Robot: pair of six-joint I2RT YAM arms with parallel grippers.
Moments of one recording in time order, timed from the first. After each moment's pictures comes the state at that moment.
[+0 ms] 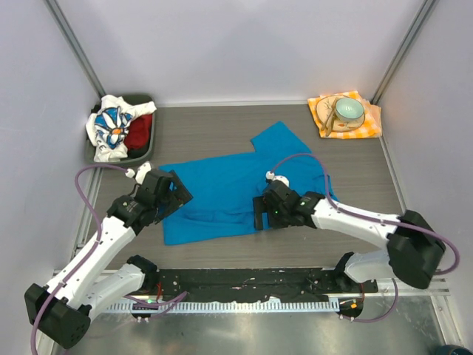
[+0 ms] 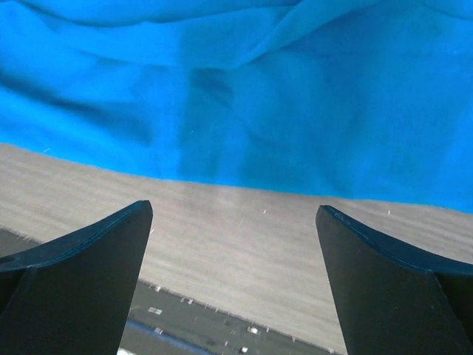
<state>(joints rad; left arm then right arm) -0.48 0.89 0.79 -0.80 -0.26 -0.99 0.87 1.26 0.75 -0.51 0.10 0.69</state>
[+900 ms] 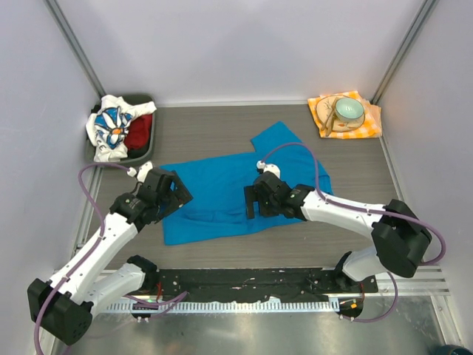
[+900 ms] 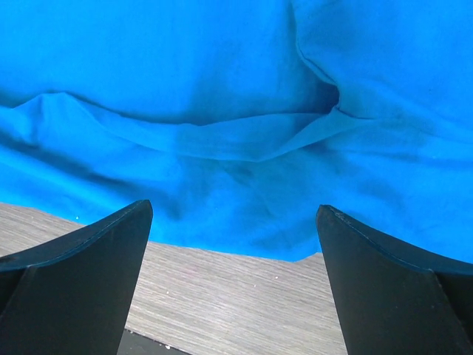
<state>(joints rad) -0.47 0.92 0.79 -0.80 -0.26 -0.97 0.87 1.42 0.86 -0.39 0.19 0.62</state>
